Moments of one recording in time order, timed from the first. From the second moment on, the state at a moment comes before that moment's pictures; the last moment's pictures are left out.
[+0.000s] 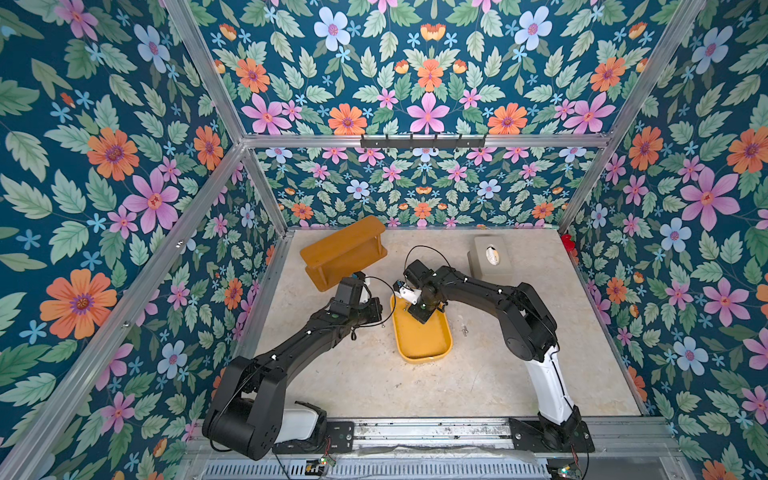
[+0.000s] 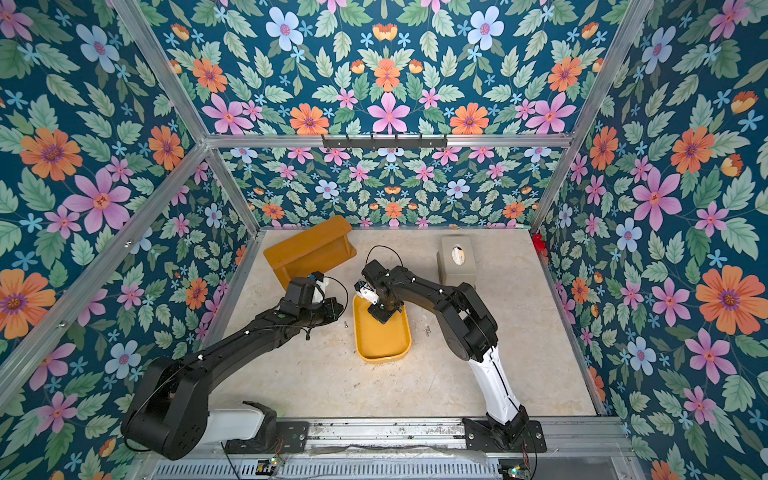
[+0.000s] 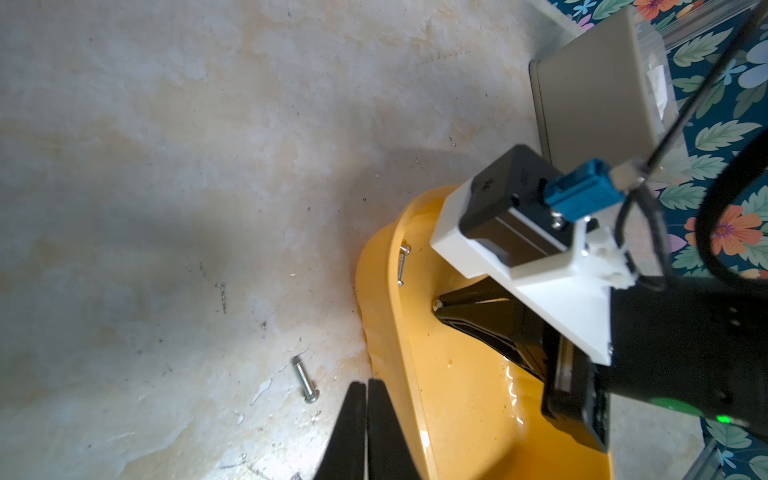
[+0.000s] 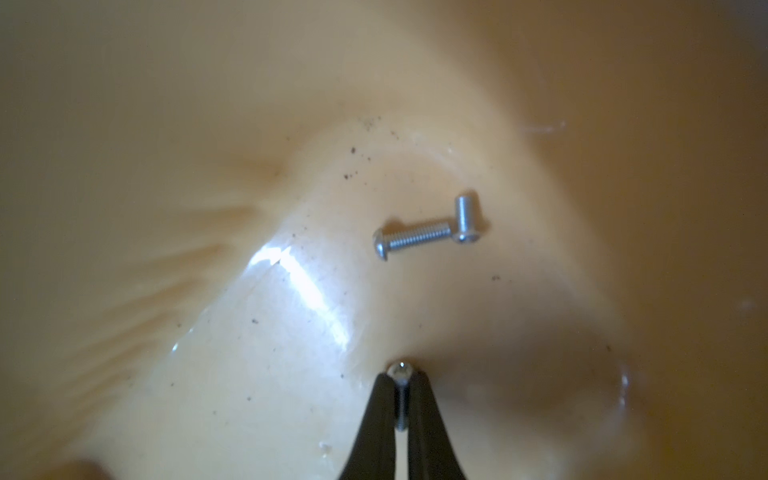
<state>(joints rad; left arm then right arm) -0.41 1.33 0.70 -0.13 0.23 -0.52 0.78 2.18 1.69 -0.82 -0.11 -0.18</state>
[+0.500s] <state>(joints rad) -0.47 1.38 0.83 -0.17 0.19 -0.50 0.64 1.69 1.37 -0.72 -0.22 0.06</state>
